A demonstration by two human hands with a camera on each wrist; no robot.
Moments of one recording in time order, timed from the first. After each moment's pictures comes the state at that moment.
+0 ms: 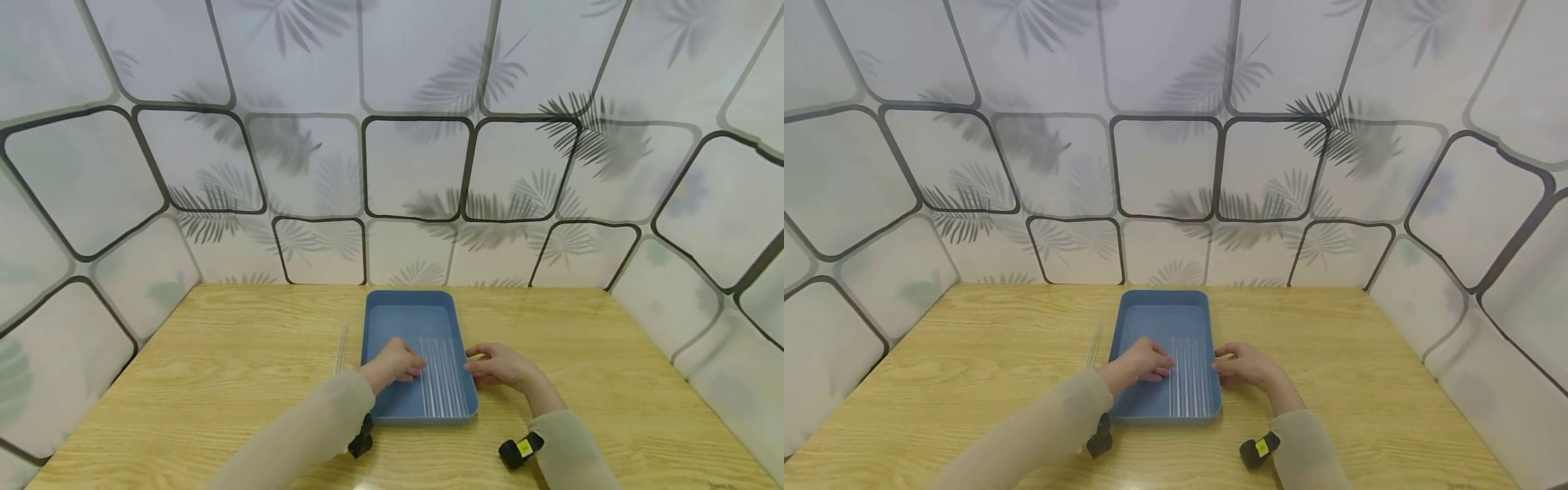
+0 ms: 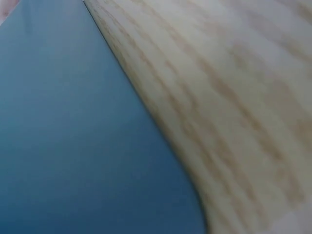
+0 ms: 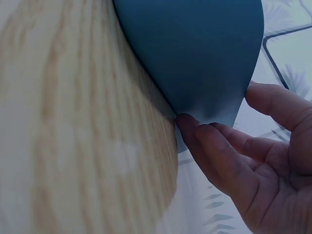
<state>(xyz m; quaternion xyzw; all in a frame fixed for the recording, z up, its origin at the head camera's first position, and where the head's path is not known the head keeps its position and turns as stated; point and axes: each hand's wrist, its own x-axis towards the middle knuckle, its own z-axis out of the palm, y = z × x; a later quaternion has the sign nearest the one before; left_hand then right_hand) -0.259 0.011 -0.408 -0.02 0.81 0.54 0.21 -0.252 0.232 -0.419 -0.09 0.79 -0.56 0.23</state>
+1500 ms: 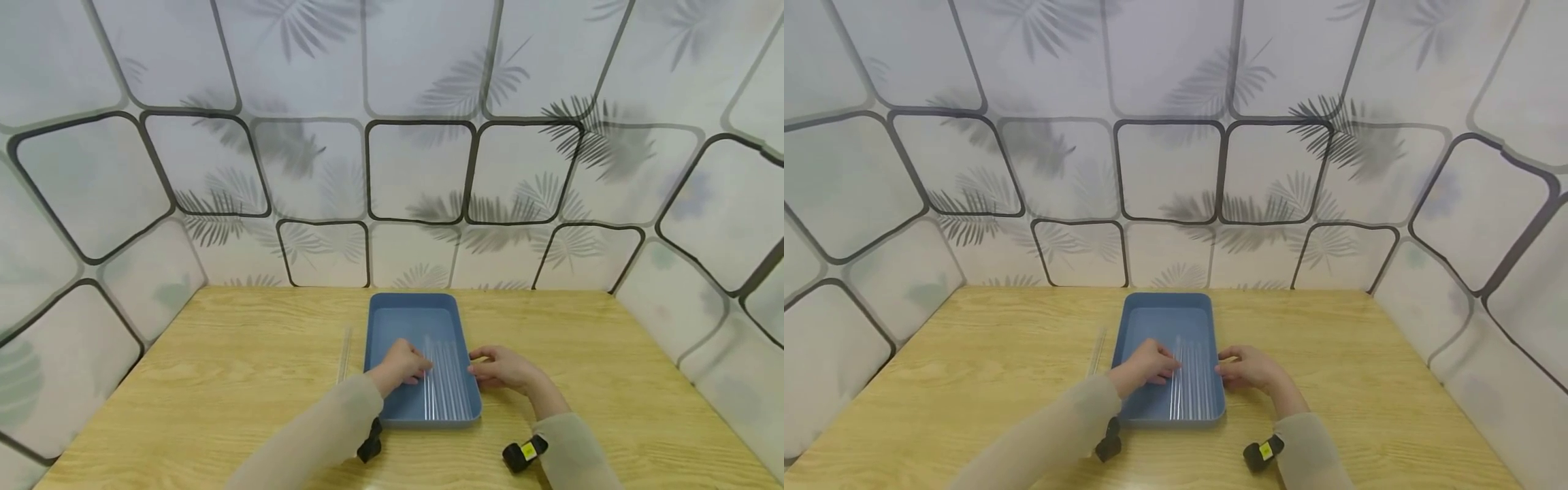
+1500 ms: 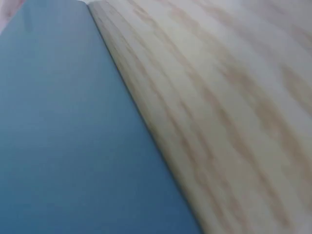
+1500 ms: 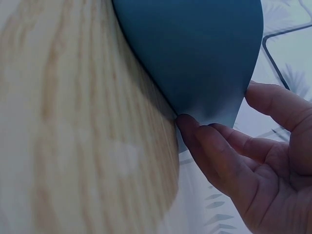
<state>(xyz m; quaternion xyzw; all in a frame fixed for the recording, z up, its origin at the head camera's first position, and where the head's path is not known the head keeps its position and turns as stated) -0.257 0.015 -0.413 -0.01 0.83 0.53 0.16 -0.251 0.232 -0.420 -0.09 0.79 -0.56 0.23</state>
